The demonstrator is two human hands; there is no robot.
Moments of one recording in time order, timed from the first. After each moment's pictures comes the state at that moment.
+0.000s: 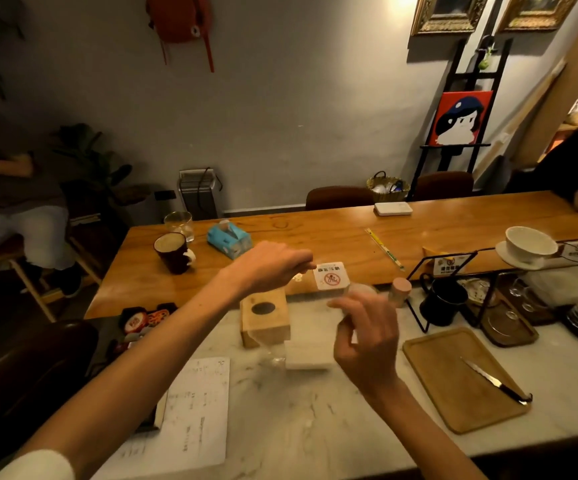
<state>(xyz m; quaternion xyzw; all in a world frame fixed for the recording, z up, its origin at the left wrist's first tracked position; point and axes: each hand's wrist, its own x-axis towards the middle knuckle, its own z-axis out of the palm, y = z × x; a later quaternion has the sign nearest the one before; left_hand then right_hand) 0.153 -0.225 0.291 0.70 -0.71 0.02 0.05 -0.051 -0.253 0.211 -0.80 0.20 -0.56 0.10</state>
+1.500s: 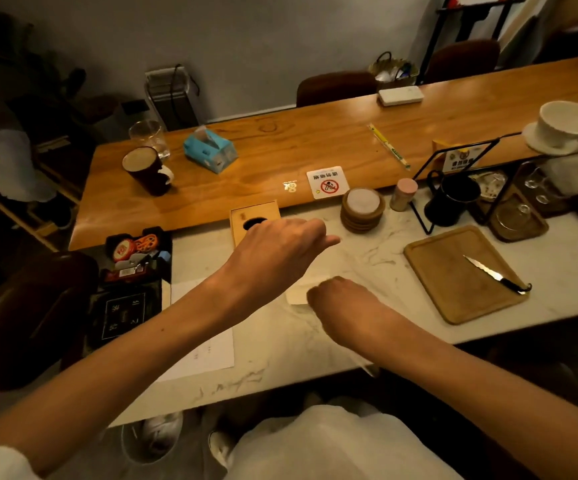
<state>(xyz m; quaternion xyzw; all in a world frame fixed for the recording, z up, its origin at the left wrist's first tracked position) 0.064 -0.160 0.266 0.70 -0.69 0.01 0.18 -0.062 -0.209 0.226 -0.94 0.21 0.23 0.10</state>
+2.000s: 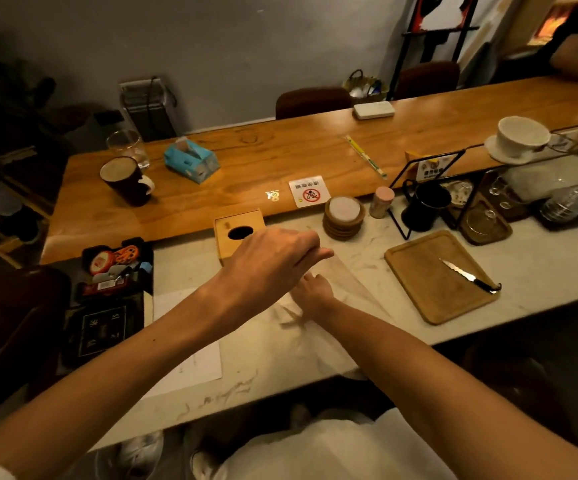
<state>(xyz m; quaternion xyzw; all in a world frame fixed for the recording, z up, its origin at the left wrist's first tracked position) 0.058 -0.155 0.271 0.68 -0.70 -0.04 0.20 -0.004 -0.258 0.060 -0.94 0.28 0.21 0.03</state>
